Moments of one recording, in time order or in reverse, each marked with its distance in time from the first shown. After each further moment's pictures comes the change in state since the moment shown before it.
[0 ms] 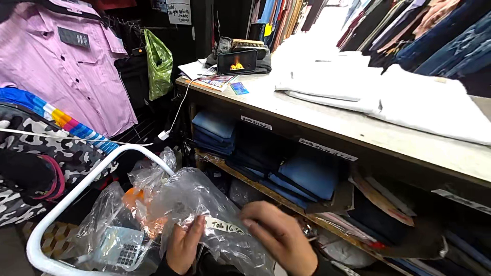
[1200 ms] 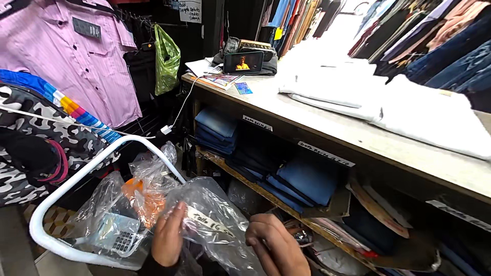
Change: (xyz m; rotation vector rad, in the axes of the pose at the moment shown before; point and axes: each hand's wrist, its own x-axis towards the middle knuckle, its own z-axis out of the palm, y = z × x) left_hand -0.011 0.038 0.021 -0.070 0.254 -0.146; right_hand -0.029 -0.020 -0.006 -0.170 0.043 -0.231
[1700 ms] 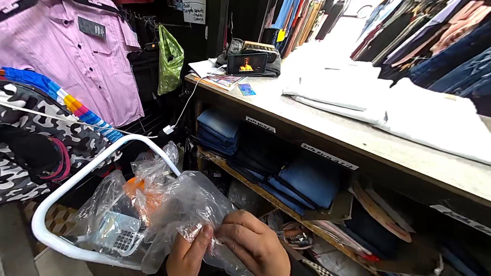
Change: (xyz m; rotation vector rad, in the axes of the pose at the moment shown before) left_hand -0.015 -0.016 -0.012 0.229 -0.434 0.341; right_hand 0.030 -0.006 0.034 0.181 -0.063 -0.062
